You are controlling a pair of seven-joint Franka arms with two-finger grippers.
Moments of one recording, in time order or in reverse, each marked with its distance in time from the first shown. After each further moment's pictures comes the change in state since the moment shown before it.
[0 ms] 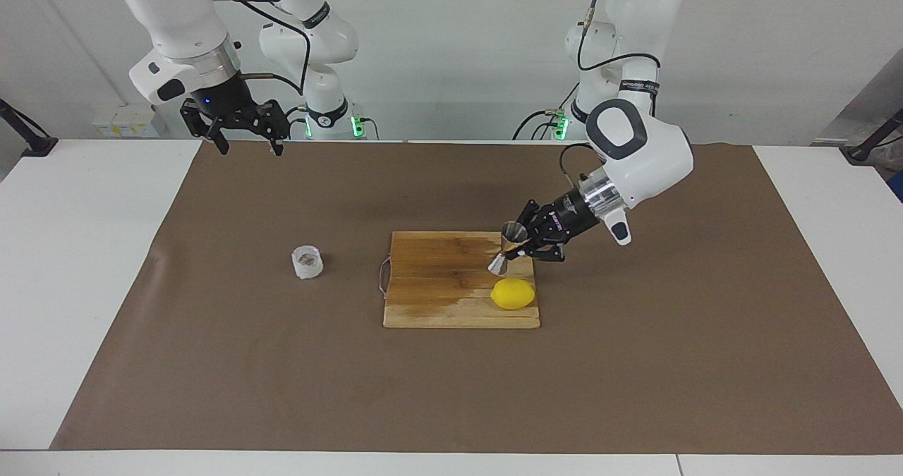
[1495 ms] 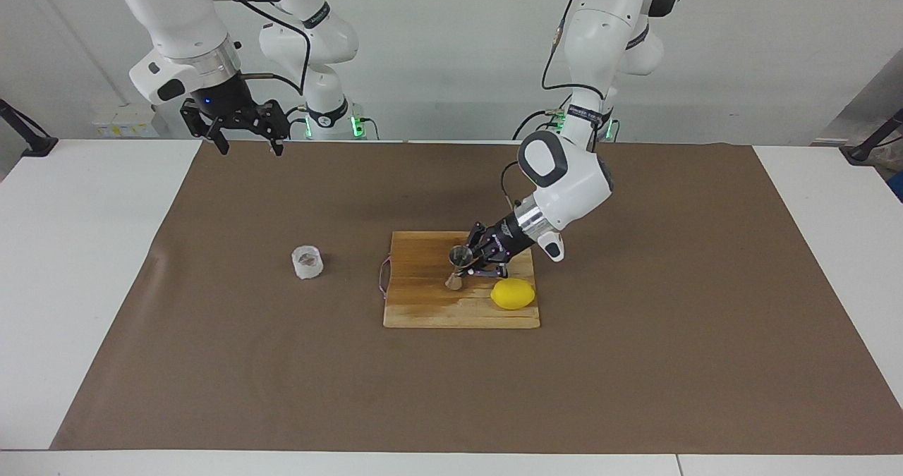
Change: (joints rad) left arm -0.166 0.187 -0.013 0.036 -0.076 0.207 -0.027; right arm 0.000 0.000 0.000 0.000 0.000 0.000 0.000
